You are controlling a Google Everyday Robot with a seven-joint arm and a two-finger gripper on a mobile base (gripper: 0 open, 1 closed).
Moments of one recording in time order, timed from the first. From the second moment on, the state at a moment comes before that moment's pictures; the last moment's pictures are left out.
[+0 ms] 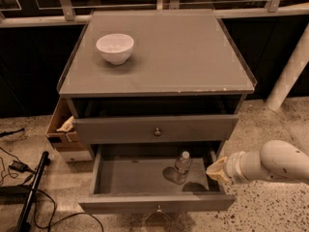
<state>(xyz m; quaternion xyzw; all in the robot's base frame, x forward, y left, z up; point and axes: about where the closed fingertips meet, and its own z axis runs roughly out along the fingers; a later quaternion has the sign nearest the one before) 0.486 -0.228 0.541 -0.45 0.84 0.14 0.28</state>
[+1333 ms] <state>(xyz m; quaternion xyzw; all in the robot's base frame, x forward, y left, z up) 0.508 -0.195 0.495 -0.45 0.82 0.17 0.32</state>
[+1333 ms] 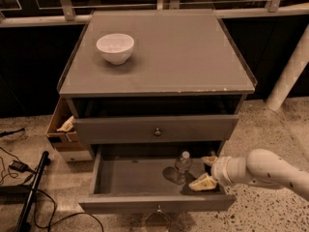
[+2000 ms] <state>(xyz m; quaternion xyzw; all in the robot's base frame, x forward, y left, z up) 0.528 -0.183 0.475 -0.44 0.81 0.19 0.35</state>
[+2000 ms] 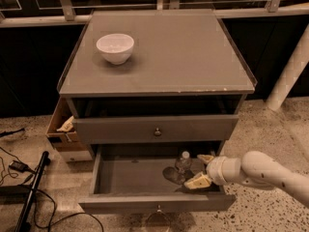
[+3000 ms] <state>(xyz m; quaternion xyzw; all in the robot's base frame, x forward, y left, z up) 0.552 -0.153 0.458 -0.43 0.78 0.21 0.40</state>
